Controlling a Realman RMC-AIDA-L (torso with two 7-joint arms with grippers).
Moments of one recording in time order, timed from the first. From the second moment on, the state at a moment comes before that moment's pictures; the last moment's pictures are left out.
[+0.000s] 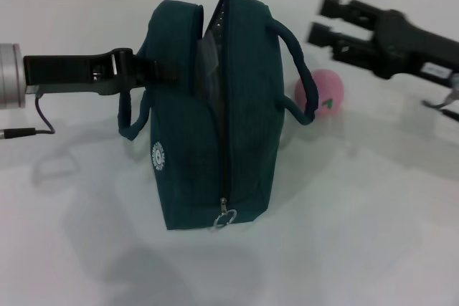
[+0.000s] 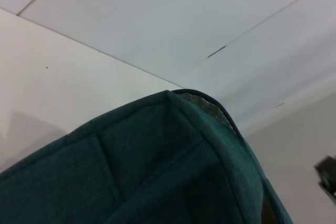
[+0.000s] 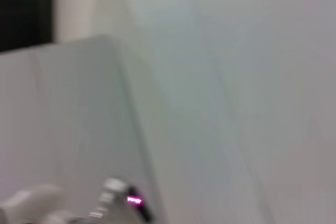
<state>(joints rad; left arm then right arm) -0.51 -2.05 0.76 0.93 1.96 1.64 -2.43 0.64 2.02 -0.88 -0.36 -1.40 -1.62 1.22</state>
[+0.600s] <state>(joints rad) -0.50 -2.06 0.76 0.91 1.96 1.63 -2.43 0.65 2.02 -0.97 -0.38 -1.57 -1.04 1.23</state>
